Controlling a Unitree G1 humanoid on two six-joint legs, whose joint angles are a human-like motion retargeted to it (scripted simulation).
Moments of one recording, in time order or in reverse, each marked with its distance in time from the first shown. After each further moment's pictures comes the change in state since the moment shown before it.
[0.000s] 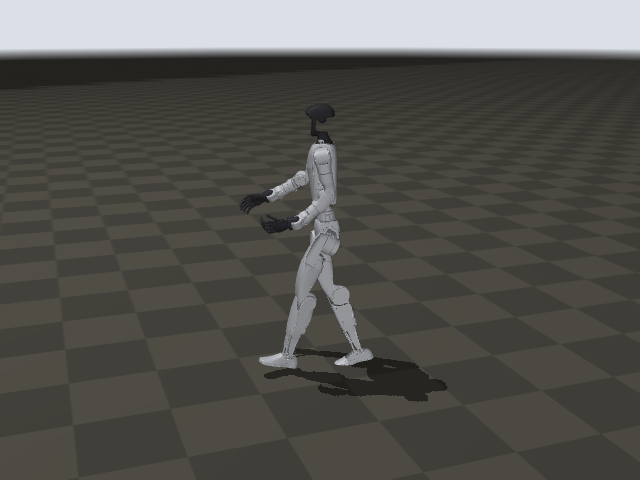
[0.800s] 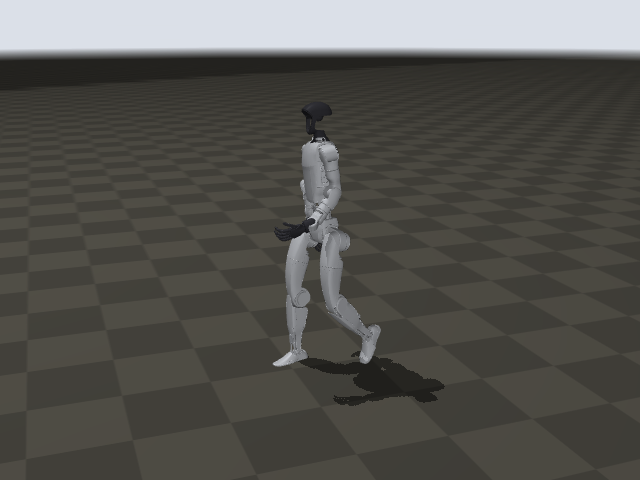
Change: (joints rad) left arm 0.054 -0.042 0.034 0.115 -0.049 -0.026 0.037; right arm 0.600 0.046 -0.055 0.585 -0.133 0.200 0.289; waist -0.168 -0.003 -0.013; left_leg 0.342 0.026 -0.188 0.794 0.242 -0.098; right_leg -0.351 -0.300 0.062 0.056 0.134 0.260
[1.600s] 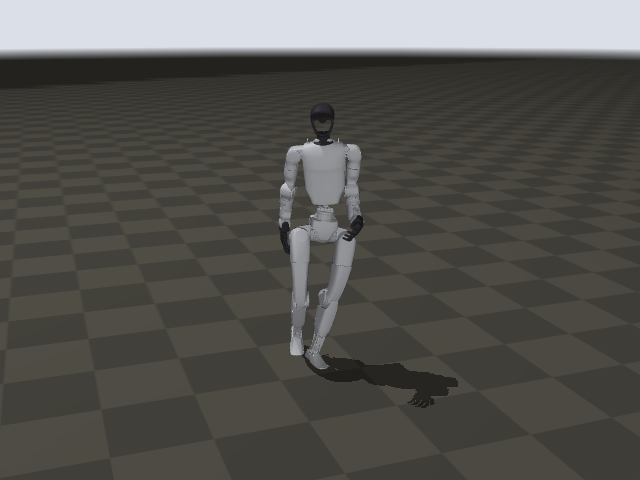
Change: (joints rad) left arm -0.094 0.011 -0.059 -0.036 0.069 0.008 -0.026; right arm 0.157 0.053 -0.120 -0.017 0.058 -0.131 -0.125; waist 0.133 0.189 0.015; left_leg -0.039 -0.041 0.103 -0.739 -0.352 0.271; right_leg -0.035 0.206 -0.153 0.624 0.100 -0.102
